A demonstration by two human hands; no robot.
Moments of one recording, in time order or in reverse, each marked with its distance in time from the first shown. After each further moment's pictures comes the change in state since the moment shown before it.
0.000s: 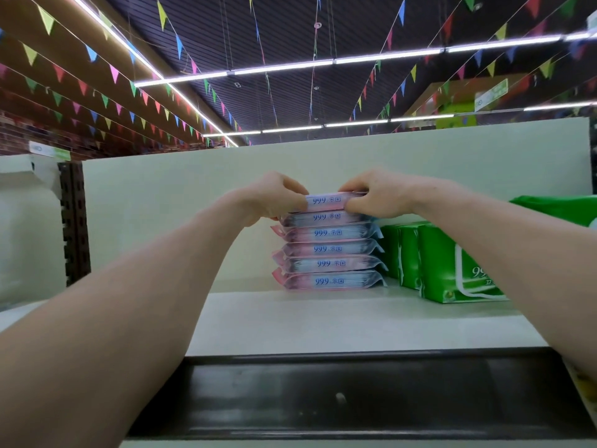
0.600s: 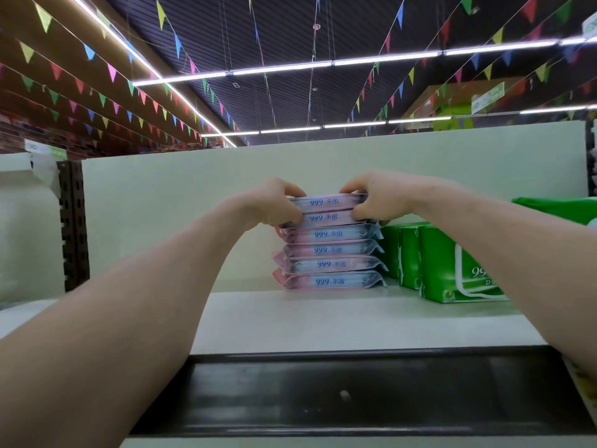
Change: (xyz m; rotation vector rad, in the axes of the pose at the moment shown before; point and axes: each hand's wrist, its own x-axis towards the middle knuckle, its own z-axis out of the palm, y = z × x) left_hand -0.004 -0.004 0.002 0.037 -0.044 -0.019; right_hand -0.003 -0.007 -0.002 -0.029 -0.038 0.060
